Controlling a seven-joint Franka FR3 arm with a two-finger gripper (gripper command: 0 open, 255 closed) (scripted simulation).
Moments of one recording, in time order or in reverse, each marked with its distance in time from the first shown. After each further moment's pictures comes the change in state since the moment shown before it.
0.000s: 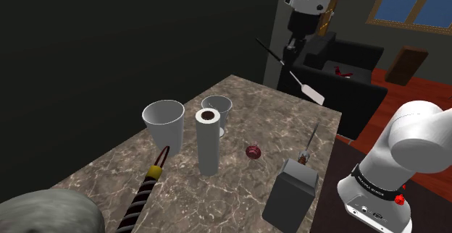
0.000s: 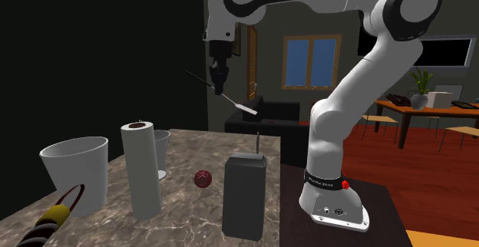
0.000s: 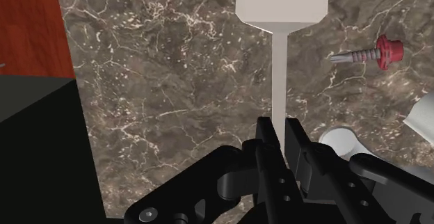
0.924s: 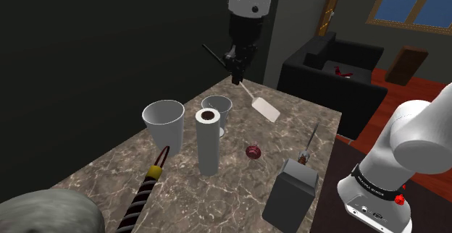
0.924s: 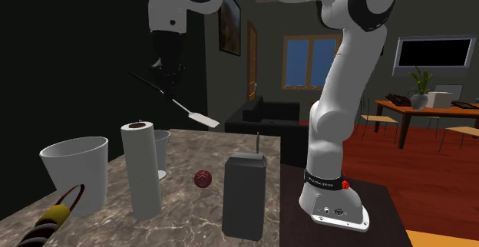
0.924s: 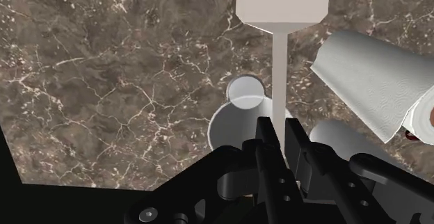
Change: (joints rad) arm 0.051 0.366 0.280 0.327 0.009 0.054 0.338
